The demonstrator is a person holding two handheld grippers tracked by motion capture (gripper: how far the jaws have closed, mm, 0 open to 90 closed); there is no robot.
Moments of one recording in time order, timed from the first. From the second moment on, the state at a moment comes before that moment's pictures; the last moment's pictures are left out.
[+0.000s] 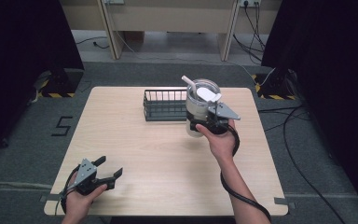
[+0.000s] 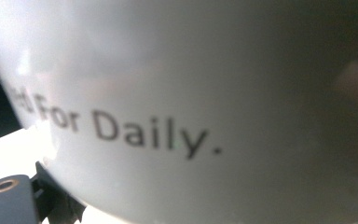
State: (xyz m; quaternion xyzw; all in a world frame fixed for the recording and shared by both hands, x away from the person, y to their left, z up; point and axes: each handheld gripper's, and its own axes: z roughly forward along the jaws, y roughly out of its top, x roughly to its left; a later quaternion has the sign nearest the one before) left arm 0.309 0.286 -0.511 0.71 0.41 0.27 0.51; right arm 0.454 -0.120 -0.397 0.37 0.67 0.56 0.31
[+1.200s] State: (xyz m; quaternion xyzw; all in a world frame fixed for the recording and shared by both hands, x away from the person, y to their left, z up) left arm 0.310 0.288 -0.511 0.70 0.41 0.27 0.52; right arm 0.506 -0.096 -0.367 0.37 0.67 0.56 0.32
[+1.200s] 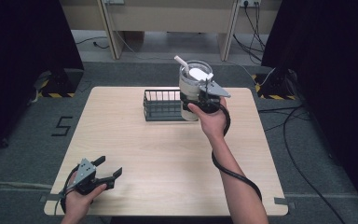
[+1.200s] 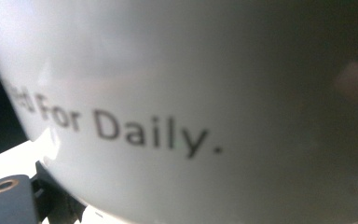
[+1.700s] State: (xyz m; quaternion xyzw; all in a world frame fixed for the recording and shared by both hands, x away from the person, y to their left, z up) left arm 0.310 0.288 -0.511 0.70 0.41 0.27 0.52; right arm 0.526 -0.083 -0.357 0.37 0.67 0.55 0.32
